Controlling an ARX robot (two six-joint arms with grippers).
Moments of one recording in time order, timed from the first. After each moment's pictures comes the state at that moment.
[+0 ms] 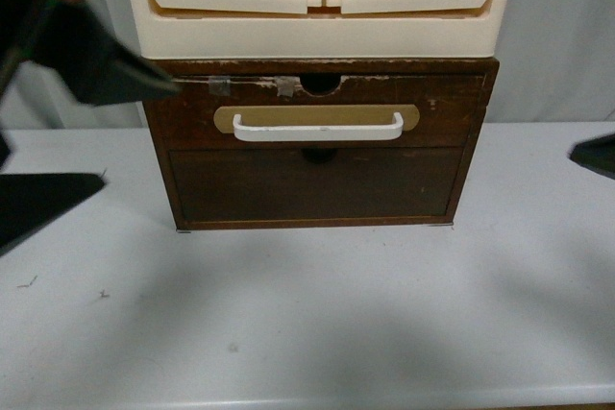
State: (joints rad) left arm -0.25 1.32 0.56 0.33 0.21 -0.84; right arm 0.08 1.29 0.41 0.46 -0.36 0.68
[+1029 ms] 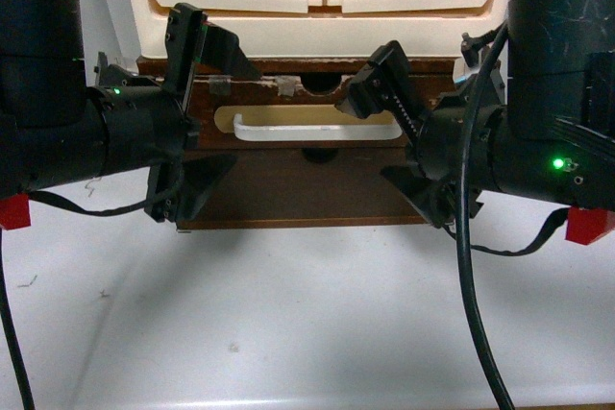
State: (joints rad) left arm -0.24 1.99 0.91 0.79 0.30 -1.27; right arm 0.32 2.06 1.03 0.67 -0.29 0.99
